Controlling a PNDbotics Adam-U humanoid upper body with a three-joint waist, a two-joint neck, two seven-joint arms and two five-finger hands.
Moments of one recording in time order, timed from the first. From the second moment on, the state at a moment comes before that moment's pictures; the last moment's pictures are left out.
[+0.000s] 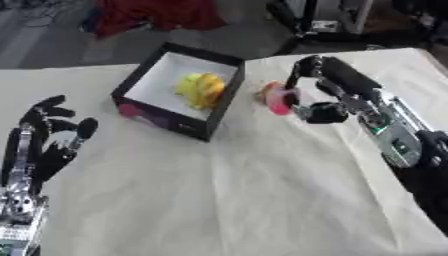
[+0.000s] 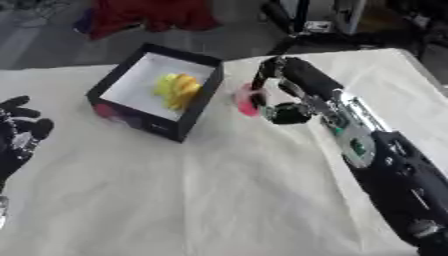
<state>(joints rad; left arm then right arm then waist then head) -0.11 0.22 0.04 -1.76 -0.21 0.05 0.13 -0.72 -0.43 0.35 -1.27 0.70 -0.41 0.03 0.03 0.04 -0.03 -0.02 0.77</state>
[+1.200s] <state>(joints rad) -0.25 0.16 -0.04 -1.77 -0.19 0.03 0.06 -0.92 -0.41 0.24 -0.97 0.72 -0.39 -0.02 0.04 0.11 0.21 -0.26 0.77</state>
